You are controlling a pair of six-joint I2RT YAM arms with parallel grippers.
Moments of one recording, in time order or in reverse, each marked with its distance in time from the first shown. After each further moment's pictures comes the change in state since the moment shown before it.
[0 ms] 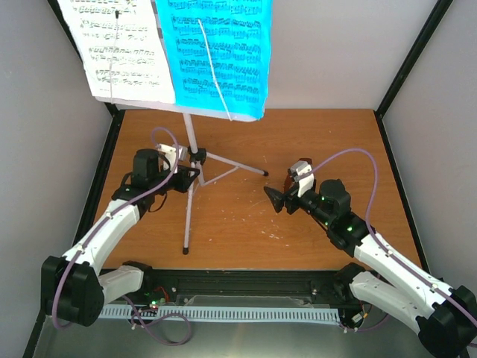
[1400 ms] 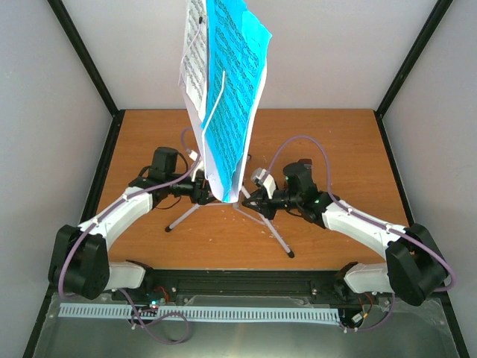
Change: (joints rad) left arm -0.111 0.196 0.055 -0.030 0.549 0.184; right arm 0.035 0.465 0.181 -0.061 -0.525 -0.095
